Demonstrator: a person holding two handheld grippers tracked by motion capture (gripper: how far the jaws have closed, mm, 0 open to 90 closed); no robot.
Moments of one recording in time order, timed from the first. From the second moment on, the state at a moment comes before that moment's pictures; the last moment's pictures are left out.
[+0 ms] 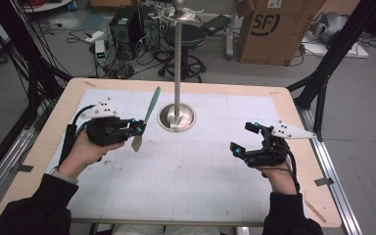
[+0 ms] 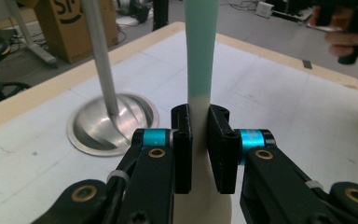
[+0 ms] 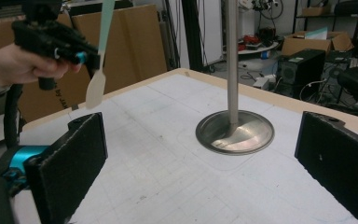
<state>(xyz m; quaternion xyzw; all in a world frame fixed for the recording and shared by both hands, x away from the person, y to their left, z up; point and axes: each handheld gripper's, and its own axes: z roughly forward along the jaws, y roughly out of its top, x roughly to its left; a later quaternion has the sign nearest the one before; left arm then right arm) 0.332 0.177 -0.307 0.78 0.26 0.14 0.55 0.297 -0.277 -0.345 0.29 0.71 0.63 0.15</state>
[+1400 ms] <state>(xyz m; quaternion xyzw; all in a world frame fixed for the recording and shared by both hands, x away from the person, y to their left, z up) 0.417 0.183 -0.233 0.72 0.32 0.18 0.59 0.290 -0.280 -0.338 0.27 0.70 0.65 0.15</state>
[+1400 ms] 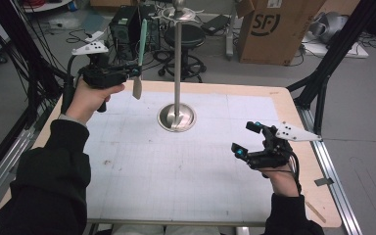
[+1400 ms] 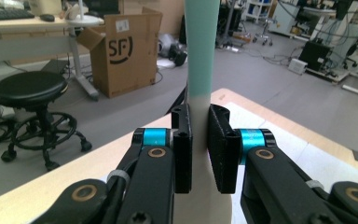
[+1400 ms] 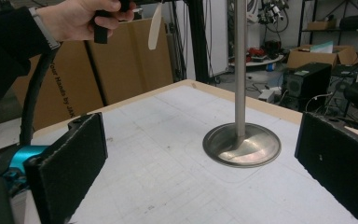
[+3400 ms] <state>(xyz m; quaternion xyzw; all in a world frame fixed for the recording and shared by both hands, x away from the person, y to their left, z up) 0.430 0.153 -0.236 0.73 0.32 0.21 0.57 0.288 -0.286 -0.340 0.28 0.69 0.65 0.15</state>
